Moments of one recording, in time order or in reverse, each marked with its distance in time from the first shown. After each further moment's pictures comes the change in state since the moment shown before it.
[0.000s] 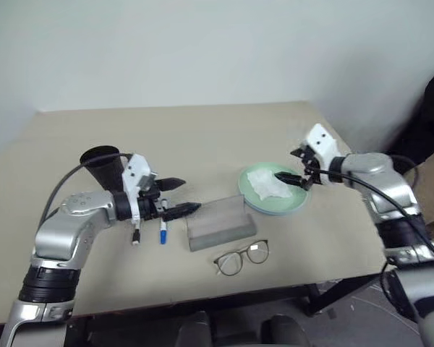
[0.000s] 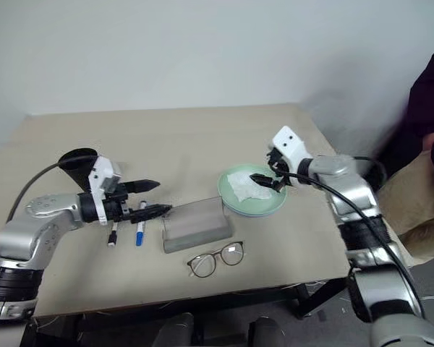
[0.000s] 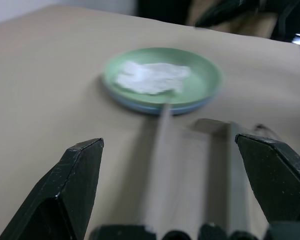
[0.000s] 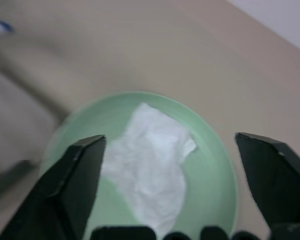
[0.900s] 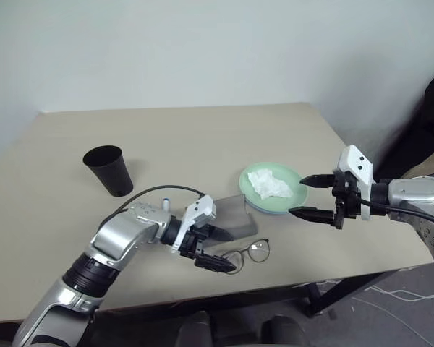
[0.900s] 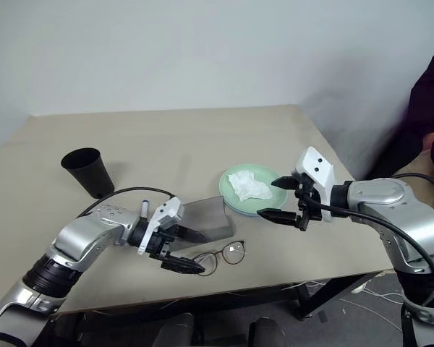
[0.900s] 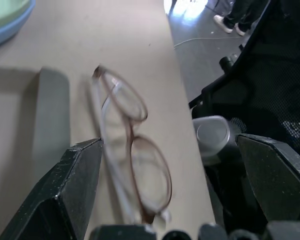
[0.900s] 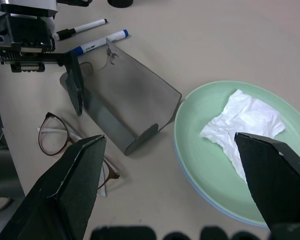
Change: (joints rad) left arm -0.133 -0.072 -0.414 -0.025 0.052 0.198 -0.208; right arm 0.255 -0.214 -0.141 -0.425 0.321 0.223 0.050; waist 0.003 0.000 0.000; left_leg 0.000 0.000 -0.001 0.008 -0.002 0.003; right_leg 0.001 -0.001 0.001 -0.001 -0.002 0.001
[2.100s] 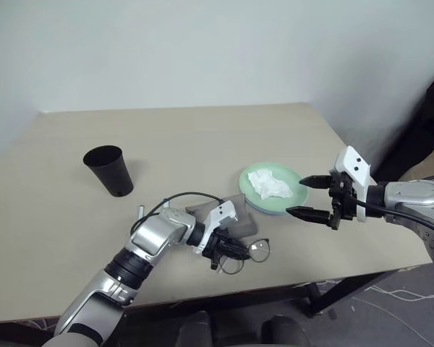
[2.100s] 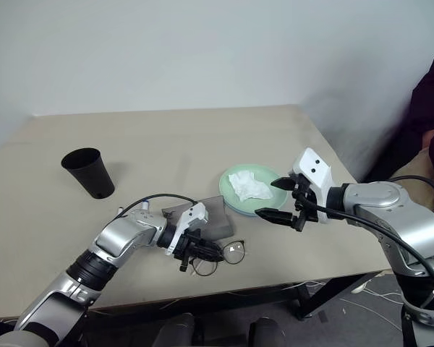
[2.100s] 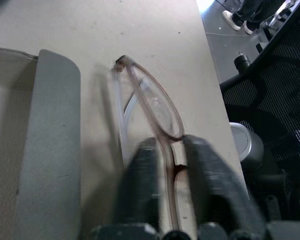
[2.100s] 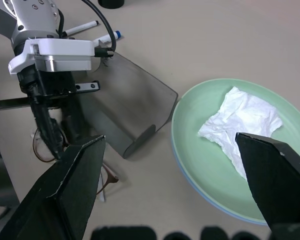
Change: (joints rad) left arm -0.067 -0.172 -0.074 0.200 0.115 0.013 0.043; right arm 0.009 0.000 0.006 -0.024 0.044 0.027 -0.092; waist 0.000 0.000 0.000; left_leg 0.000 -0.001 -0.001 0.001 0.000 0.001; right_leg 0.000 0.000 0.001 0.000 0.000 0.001
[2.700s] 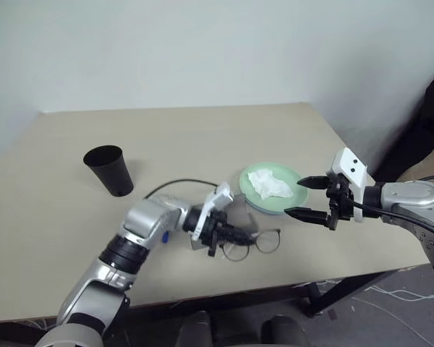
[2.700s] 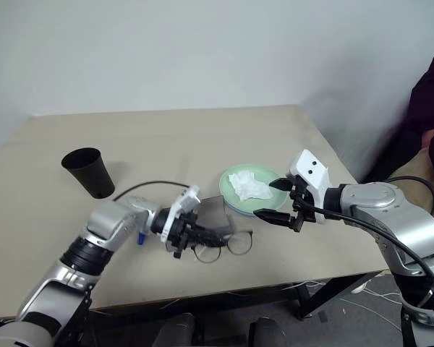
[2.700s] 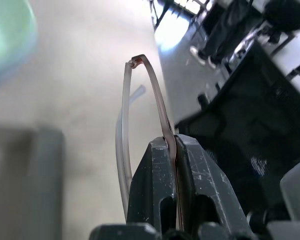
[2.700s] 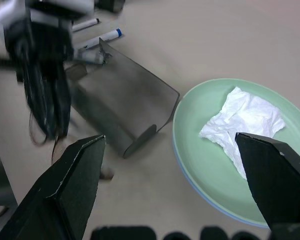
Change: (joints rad) left arm -0.143 0.012 0.158 0.048 -0.177 0.170 -0.095; right arm -0.001 0.000 0.025 0.011 -0.004 -0.029 -0.007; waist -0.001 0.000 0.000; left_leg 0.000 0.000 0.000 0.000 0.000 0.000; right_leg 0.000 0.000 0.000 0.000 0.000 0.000
